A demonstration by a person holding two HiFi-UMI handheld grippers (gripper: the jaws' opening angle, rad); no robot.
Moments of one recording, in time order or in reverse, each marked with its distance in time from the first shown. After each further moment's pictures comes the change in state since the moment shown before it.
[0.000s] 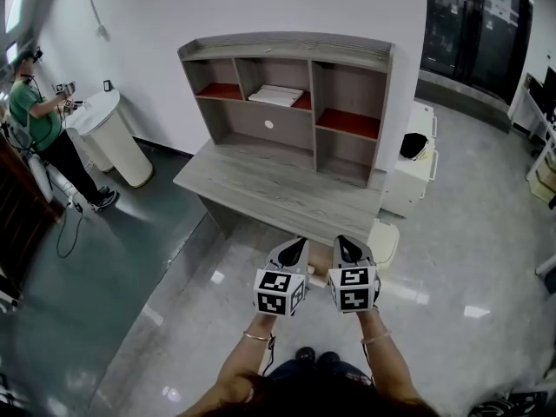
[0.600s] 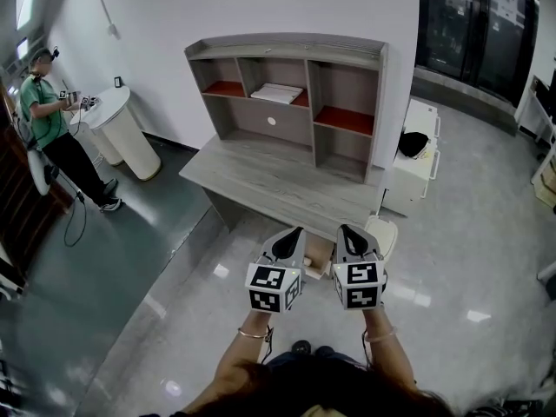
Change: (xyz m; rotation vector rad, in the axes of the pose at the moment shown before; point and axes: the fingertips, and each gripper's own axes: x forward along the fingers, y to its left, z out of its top) left arm -0.035 -0.048 0.048 0.037 -0.063 0.055; right arm -0.064 -0.024 0.038 -0.020 -0.096 0.048
